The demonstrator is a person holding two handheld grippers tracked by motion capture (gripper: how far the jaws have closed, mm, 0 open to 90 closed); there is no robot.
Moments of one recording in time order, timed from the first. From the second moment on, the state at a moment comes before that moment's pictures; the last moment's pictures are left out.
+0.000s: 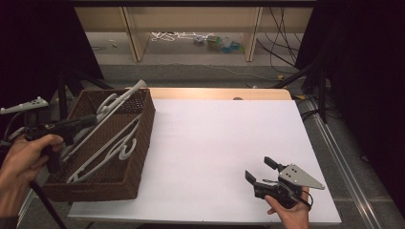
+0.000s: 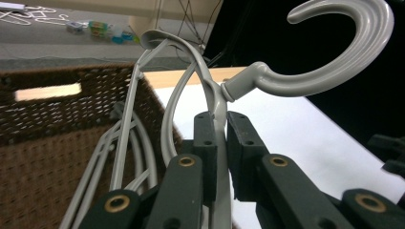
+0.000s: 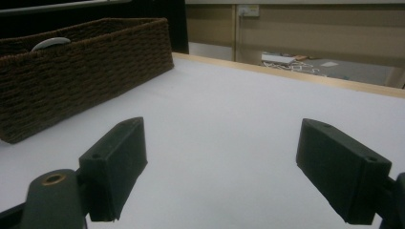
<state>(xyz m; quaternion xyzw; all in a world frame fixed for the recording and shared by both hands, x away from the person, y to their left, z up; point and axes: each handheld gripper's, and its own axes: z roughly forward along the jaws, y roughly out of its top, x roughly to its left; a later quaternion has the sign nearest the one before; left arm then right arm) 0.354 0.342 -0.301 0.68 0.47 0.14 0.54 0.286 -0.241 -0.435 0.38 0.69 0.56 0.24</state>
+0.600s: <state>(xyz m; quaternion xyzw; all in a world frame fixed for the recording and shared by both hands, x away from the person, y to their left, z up) 0.375 0.352 -0.350 0.72 0.49 0.12 0.49 0.286 -0.241 -0.435 0.38 0.70 0.55 0.24</state>
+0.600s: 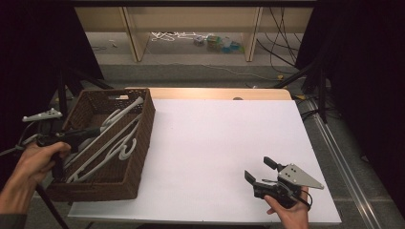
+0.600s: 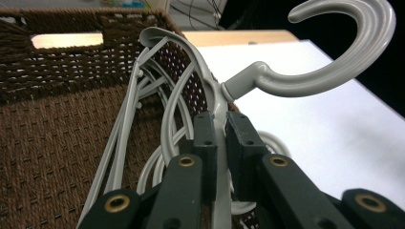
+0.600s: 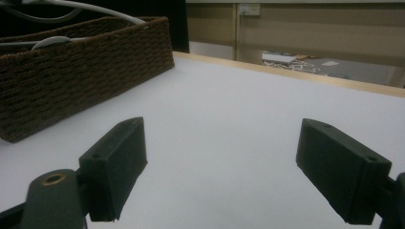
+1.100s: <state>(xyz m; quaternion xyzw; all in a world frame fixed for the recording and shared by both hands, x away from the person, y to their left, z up) 0.389 0.343 -0.377 0.75 0.50 0.10 0.43 0.286 -0.241 -0.435 0.39 0.70 0.55 0.25</state>
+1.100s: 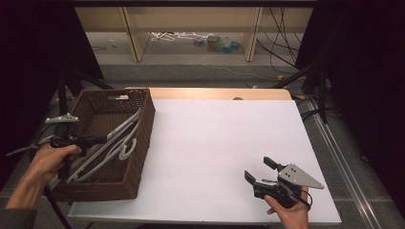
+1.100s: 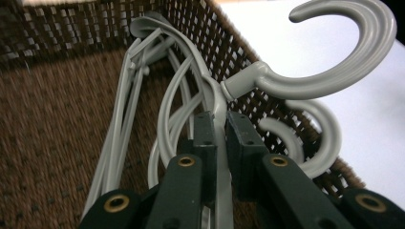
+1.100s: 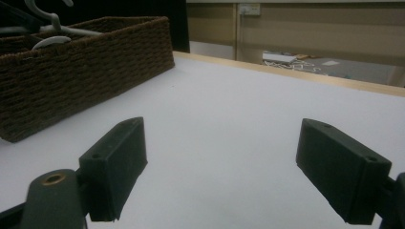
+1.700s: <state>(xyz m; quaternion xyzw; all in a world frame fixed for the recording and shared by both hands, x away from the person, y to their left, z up) 0.402 0.340 -0.353 0.80 0.47 0.11 0.36 0.287 -0.241 -0.436 0.39 0.70 0.55 0.24</state>
